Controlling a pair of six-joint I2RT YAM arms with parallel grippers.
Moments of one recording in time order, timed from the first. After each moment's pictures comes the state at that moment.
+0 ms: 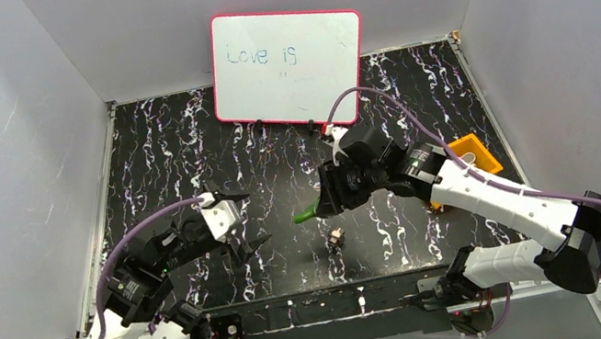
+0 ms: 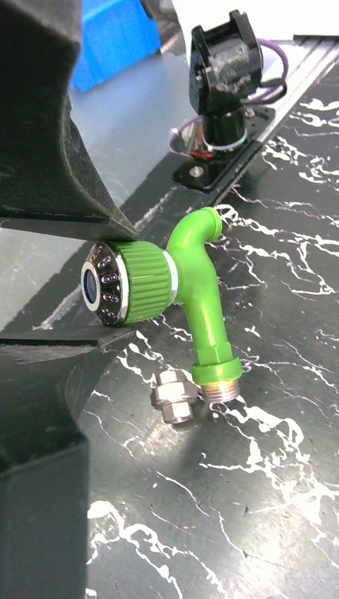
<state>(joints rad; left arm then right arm) -0.64 0.54 0.76 -0.45 0.50 0.34 0.91 1.18 1.07 -0.66 -0.18 0.57</state>
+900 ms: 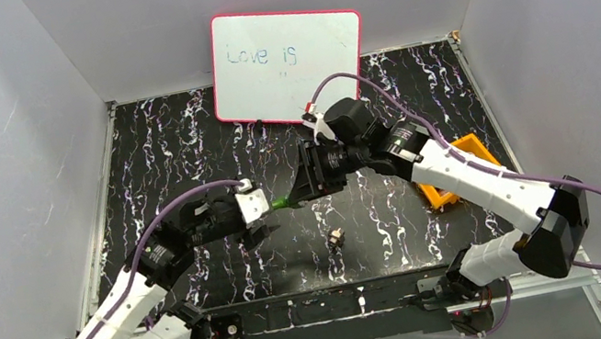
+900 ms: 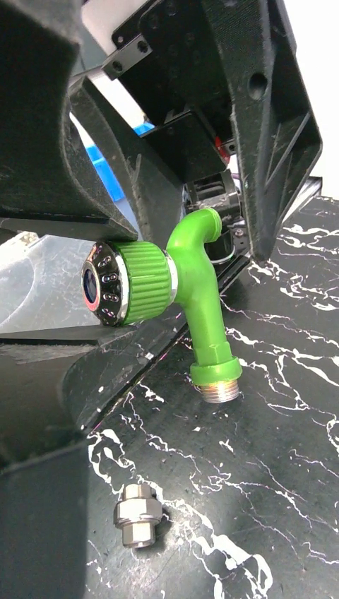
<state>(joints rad) -0.67 0.78 0.79 -0.45 0.50 0.54 0.85 1.32 1.27 -0.64 -0.44 0.74</state>
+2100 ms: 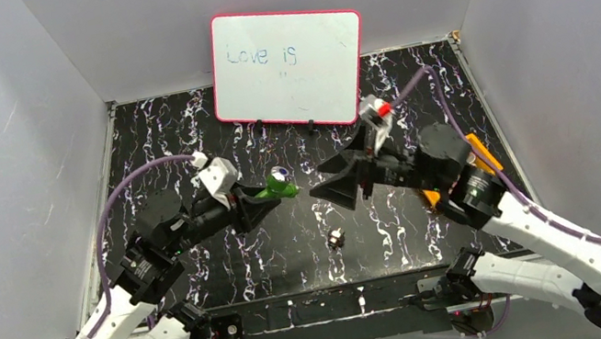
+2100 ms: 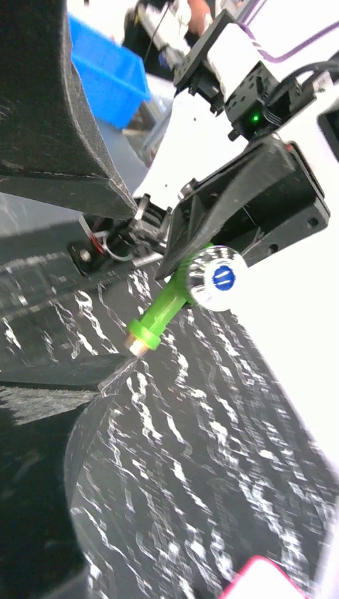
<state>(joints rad) -0.73 0.70 0.83 -0.26 0.40 -0.03 0.85 0.87 0.94 -0.08 -0.41 0.50</state>
